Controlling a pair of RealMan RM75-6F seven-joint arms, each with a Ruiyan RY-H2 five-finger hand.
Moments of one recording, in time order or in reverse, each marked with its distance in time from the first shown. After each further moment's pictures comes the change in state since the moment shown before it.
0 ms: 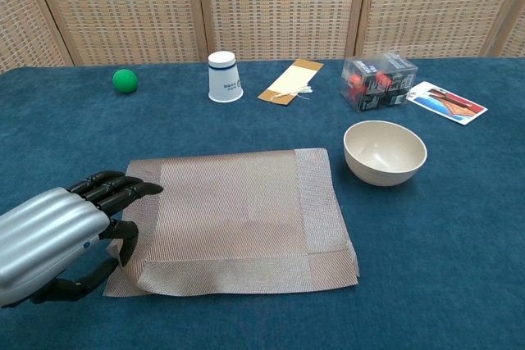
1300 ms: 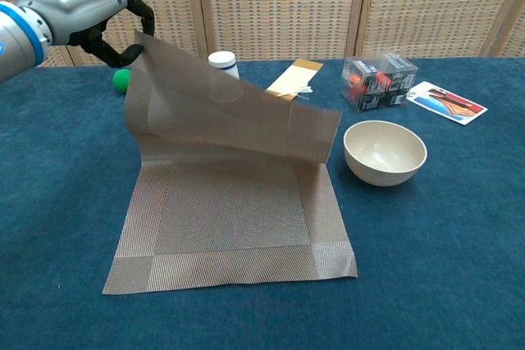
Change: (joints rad) left arm -0.384 0.182 -0.488 -0.116 -0.479 -0.248 0.105; right arm 0.011 -0.043 0.018 0.058 0.046 -0.024 -0.057
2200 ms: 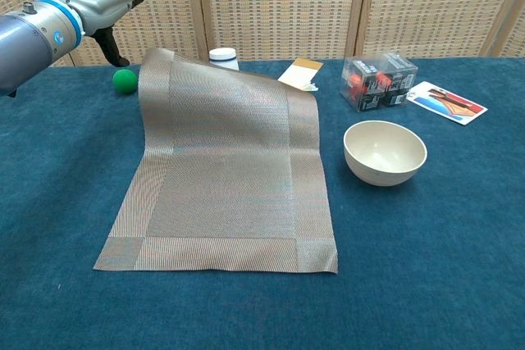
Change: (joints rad) left arm -0.210 -0.137 -0.012 0.391 -0.282 -0.036 0.229; right arm 0.002 -0.010 0.013 0.026 0.044 -0.022 -0.015
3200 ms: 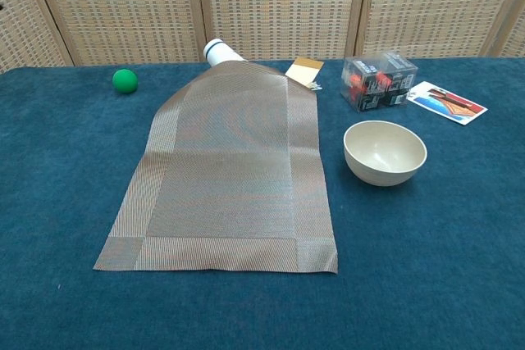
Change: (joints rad) left arm 0.508 0.375 0.381 -0.481 0.488 0.498 -0.511; right arm 0.010 -0.008 -0.041 -0.022 -0.062 -0.021 -0.016
